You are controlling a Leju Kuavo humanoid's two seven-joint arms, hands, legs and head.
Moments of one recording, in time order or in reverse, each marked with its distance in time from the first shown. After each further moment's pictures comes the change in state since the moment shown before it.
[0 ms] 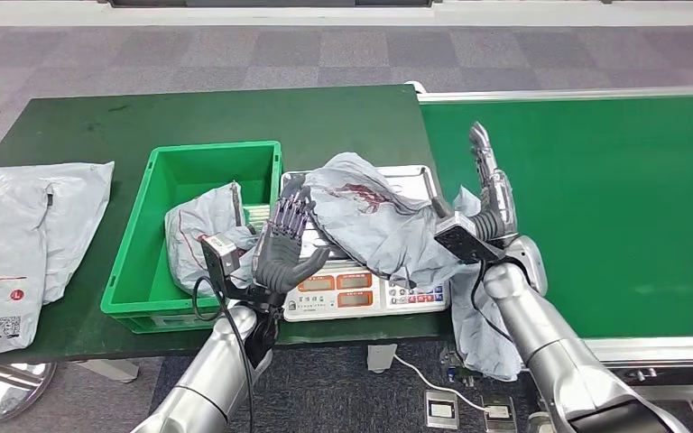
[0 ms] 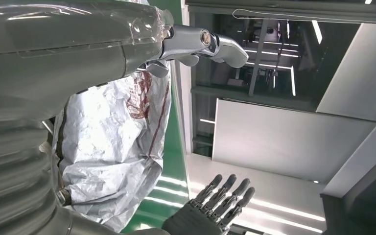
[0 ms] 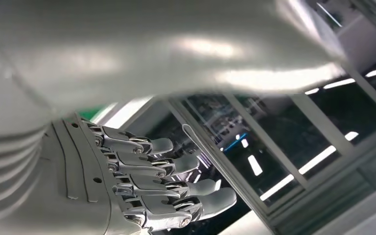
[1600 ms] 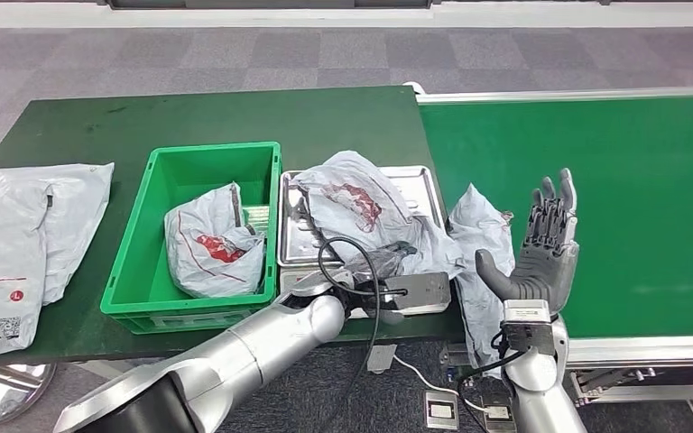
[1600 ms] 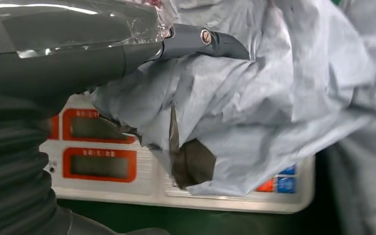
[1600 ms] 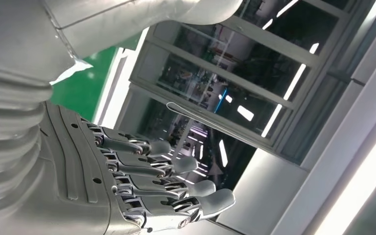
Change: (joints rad) left arm -0.382 -0.050 -0.903 0.317 -0.319 0.190 0.936; right arm 0.485 0.064 -0.207 -0.701 -0.124 0.000 -0.001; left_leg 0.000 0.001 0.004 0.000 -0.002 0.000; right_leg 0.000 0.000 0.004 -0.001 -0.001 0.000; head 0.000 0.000
